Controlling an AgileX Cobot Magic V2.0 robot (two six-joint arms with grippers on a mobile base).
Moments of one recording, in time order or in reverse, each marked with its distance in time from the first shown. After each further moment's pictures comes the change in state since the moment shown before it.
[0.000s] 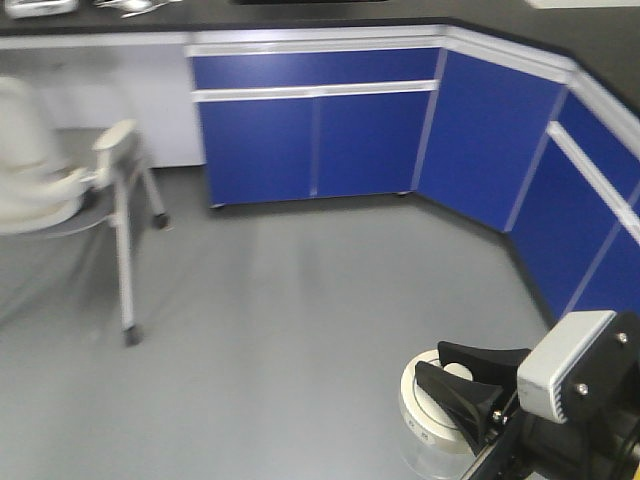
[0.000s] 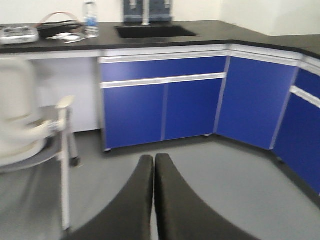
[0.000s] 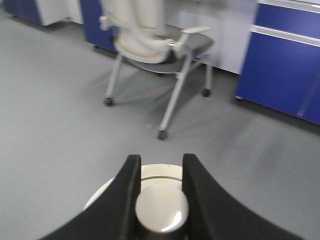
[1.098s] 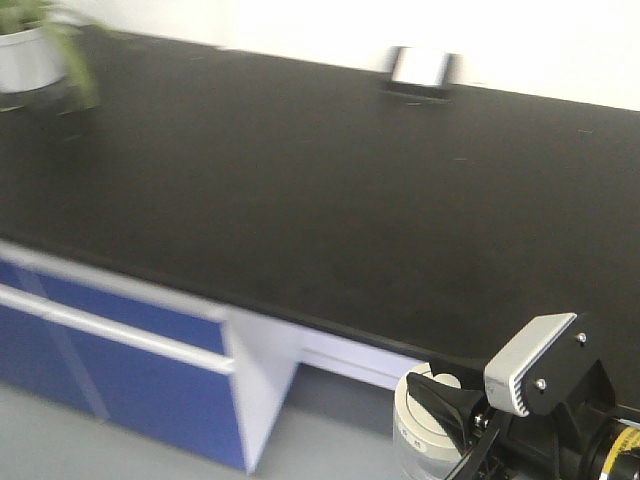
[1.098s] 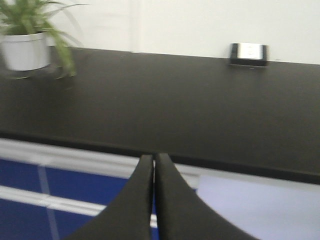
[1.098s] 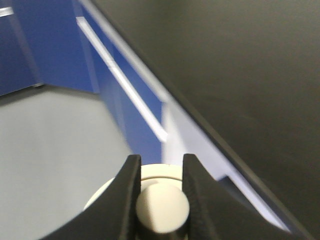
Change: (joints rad) left arm 0.000 0.000 0.000 0.000 0.000 0.000; right arm 0.000 0.081 0.000 0.000 0.000 0.000
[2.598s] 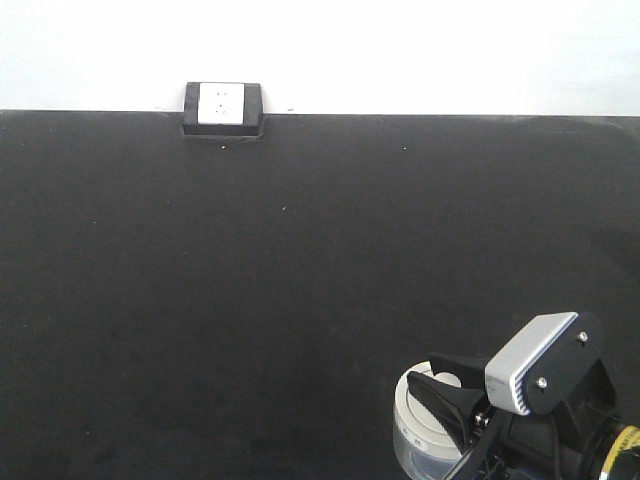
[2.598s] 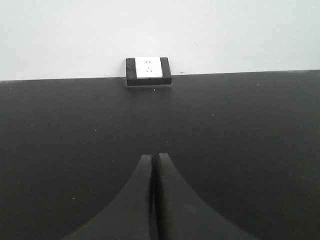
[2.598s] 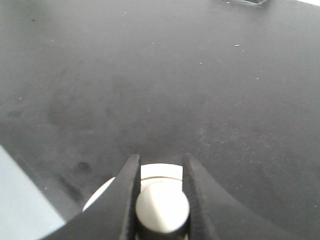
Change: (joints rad) left arm 0.000 0.000 0.001 0.000 0.001 0.000; right arm 0.000 0.001 0.000 0.000 -0.002 0.000
